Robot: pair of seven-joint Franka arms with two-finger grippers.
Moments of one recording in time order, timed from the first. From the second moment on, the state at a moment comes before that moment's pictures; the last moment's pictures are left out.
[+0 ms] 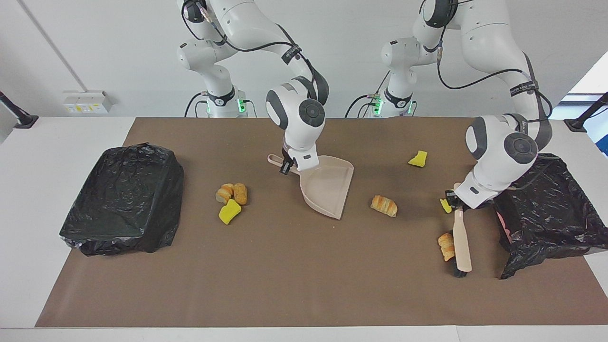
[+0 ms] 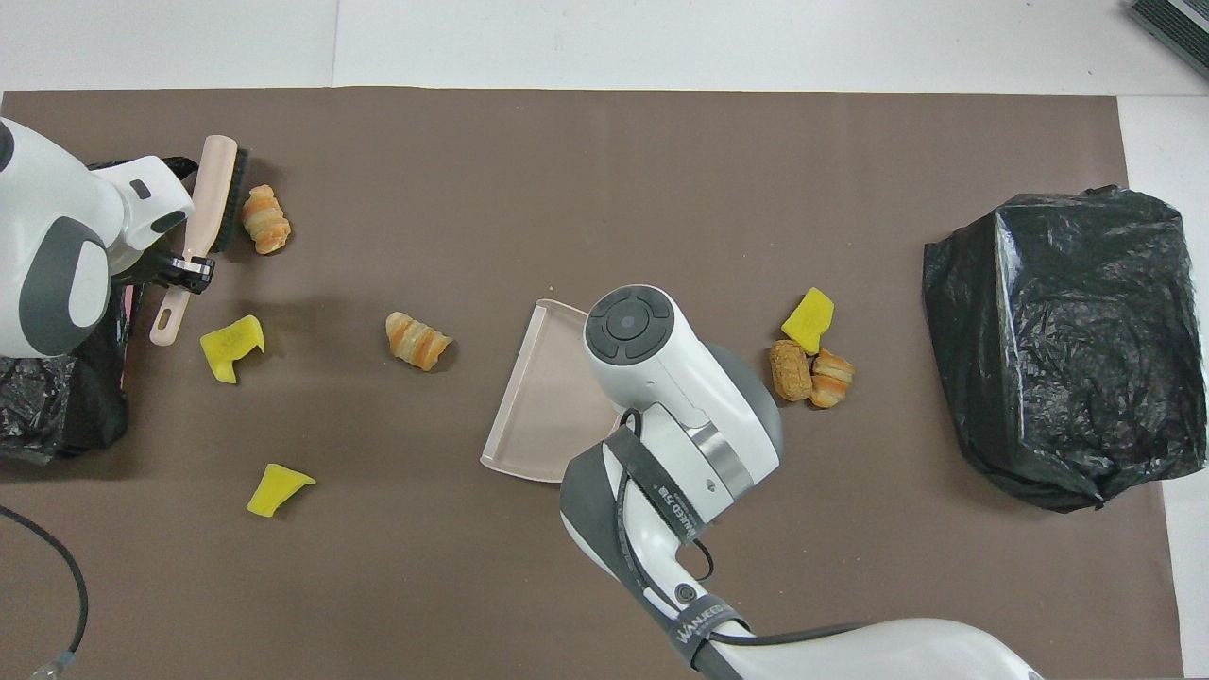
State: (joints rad) left arm 0.06 0.36 -0.13 -1.76 0.11 2.02 0.14; right arm 0.62 0.35 -0.02 -1.78 -0.05 1.82 -0.57
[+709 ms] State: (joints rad) left arm -0.17 0.24 -0.14 -1.93 -0.11 1.91 0.12; right arm 0.62 0.35 -0.02 -1.78 -0.05 1.82 -0.57
